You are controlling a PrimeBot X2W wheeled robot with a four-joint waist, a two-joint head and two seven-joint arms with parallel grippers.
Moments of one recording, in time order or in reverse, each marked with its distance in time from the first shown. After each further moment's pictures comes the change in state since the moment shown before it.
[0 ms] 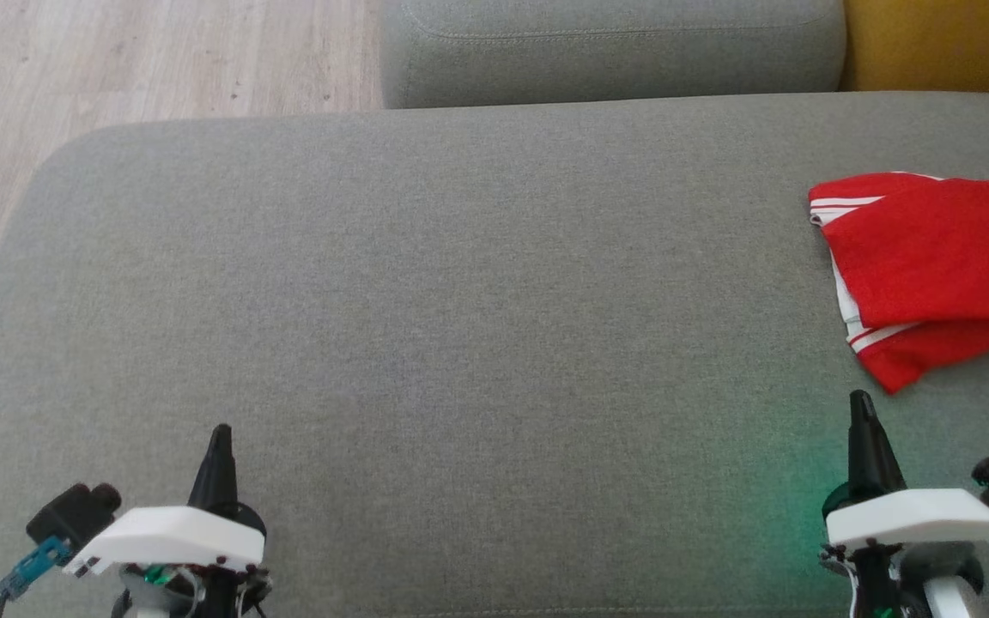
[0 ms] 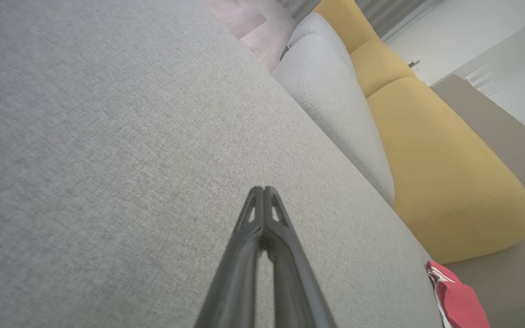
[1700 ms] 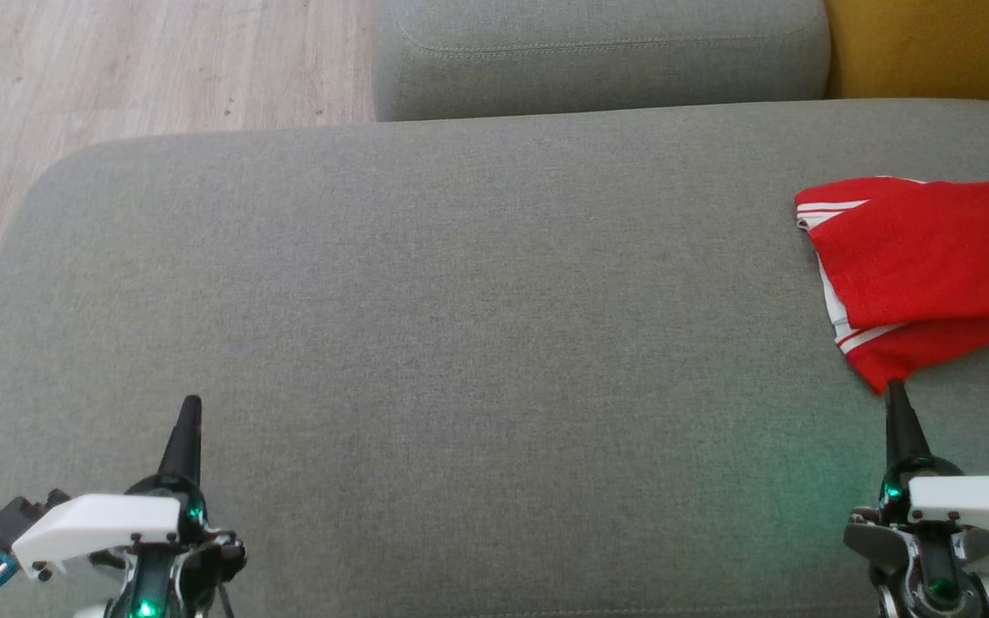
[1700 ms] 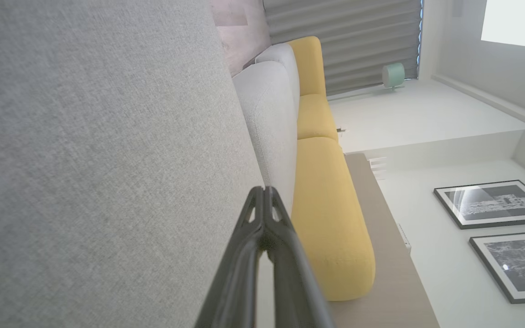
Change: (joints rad) left arm -0.032 -0.002 0.095 -0.029 -0.528 -0.063 0.142; right arm -0.025 0.000 -0.068 -0.031 0.590 0.000 0.130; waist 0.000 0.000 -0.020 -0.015
